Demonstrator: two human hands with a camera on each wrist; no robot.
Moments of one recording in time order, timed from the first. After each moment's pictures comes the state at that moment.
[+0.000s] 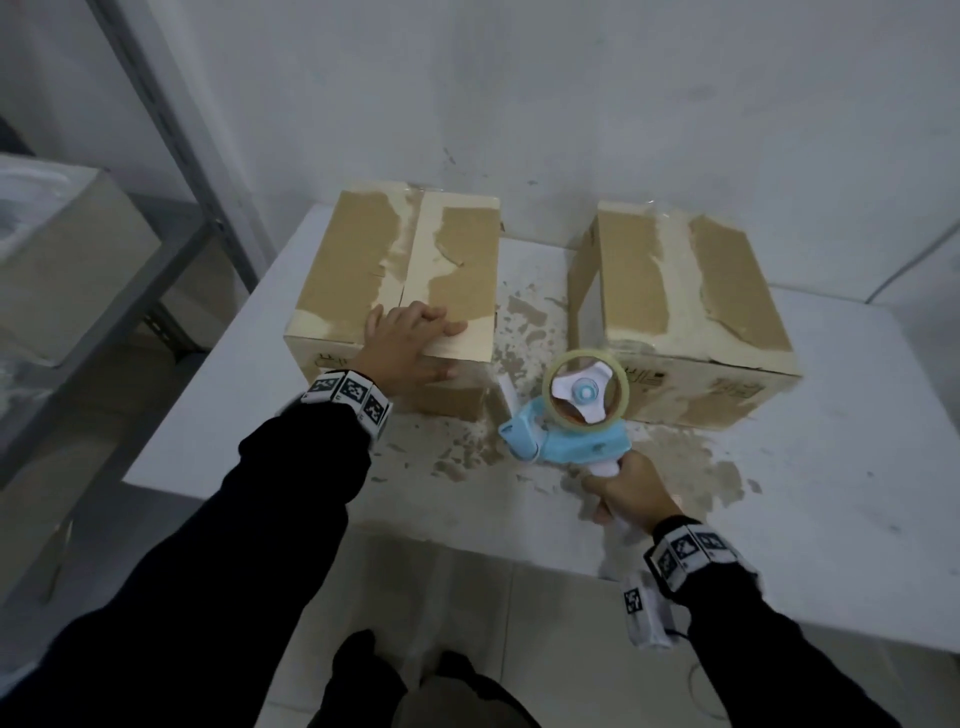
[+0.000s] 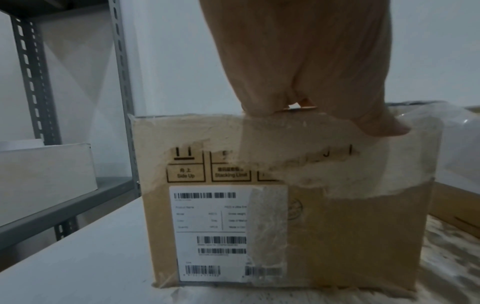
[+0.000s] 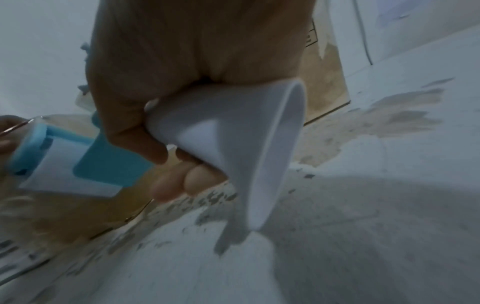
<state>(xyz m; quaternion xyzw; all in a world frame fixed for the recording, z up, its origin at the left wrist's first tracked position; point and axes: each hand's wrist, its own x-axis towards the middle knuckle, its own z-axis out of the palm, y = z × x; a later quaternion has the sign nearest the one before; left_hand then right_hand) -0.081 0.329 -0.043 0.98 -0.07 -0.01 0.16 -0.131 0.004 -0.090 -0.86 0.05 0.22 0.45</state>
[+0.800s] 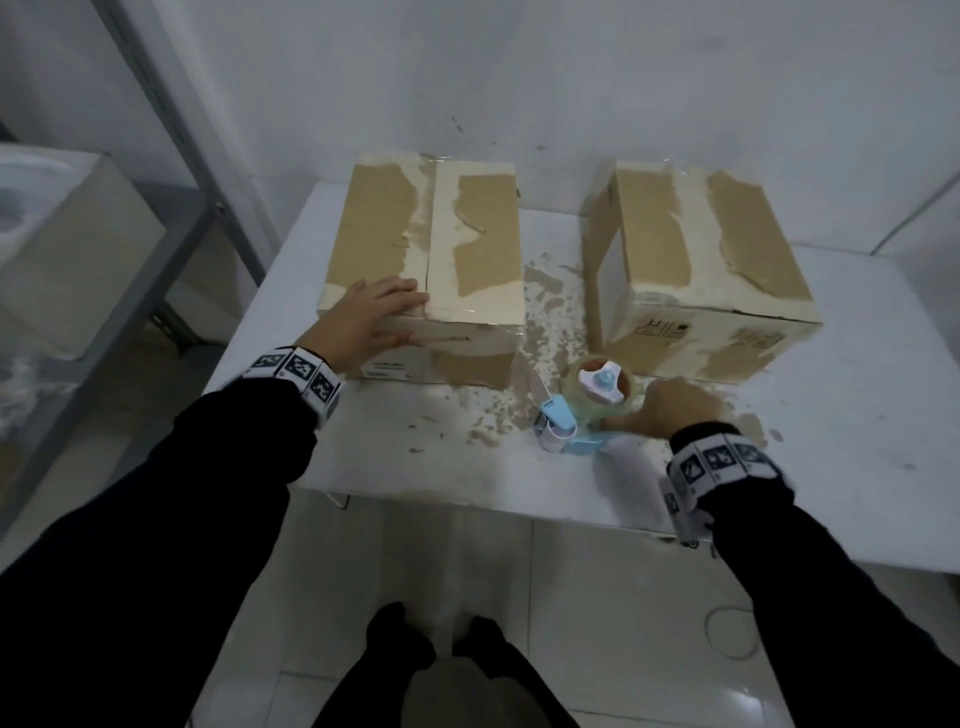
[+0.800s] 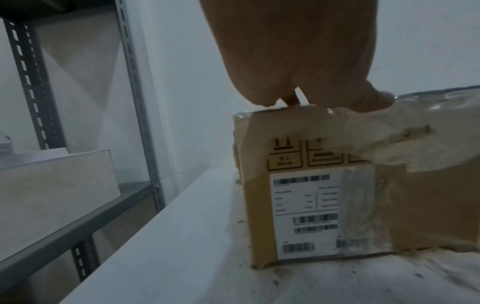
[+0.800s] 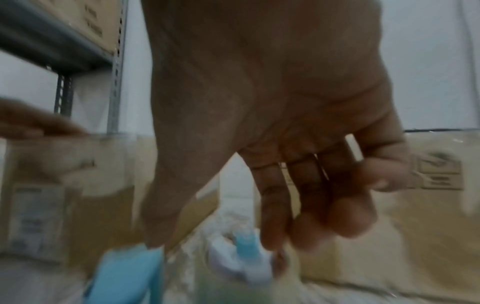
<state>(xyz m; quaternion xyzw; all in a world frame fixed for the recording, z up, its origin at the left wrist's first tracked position) -0.104 0.413 -0.039 0.96 -0.15 -0.01 0.24 -0.110 0.040 -0.043 -0.98 0.01 0.21 -0.03</state>
